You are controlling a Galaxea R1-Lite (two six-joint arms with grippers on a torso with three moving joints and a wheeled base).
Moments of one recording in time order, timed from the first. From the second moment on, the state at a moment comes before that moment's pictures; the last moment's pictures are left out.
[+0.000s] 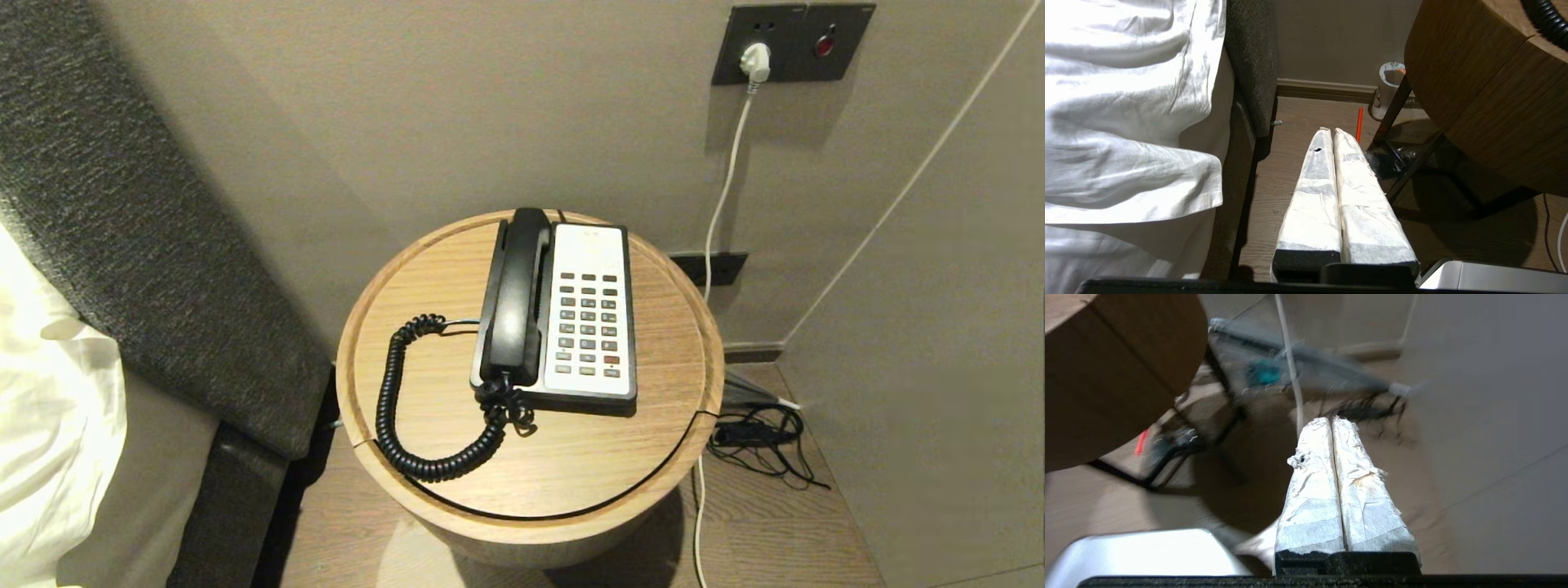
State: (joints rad) left arm -0.01 0.00 -0.09 0.15 0.08 -0.05; right arm 0.00 0.04 -0.09 0.15 -0.03 0.05
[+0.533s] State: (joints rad) left arm 0.00 0.00 -0.08 0.15 0.03 0.02; right arm 0.00 0.04 -0.04 0.08 -0.02 0.02
